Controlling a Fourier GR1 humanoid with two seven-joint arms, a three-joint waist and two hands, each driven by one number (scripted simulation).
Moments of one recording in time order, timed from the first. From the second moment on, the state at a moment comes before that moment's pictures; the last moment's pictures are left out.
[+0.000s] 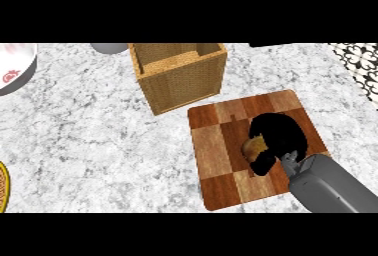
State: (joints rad) left arm 0.82 0.68 -0.02 -1.67 0.24 0.22 0.25; right arm -0.48 -0.50 0.65 -1.51 0.48 0.22 0.86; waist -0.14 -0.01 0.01
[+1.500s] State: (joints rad) left arm 0.67 0.68 -0.04 -1.66 0.17 0.12 0.25; right arm -0.99 -0.01 0.67 -1.43 0.59 -0.05 0.96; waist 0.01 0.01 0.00
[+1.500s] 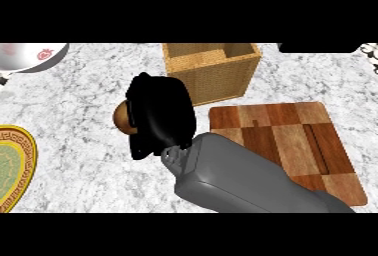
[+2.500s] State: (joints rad) left arm 0.71 0.66 0.00 -1.67 0.17 0.11 0.29; right arm -1.41 -0.01 0.48 -1.19 0.61 -0.17 1.04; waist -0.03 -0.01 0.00
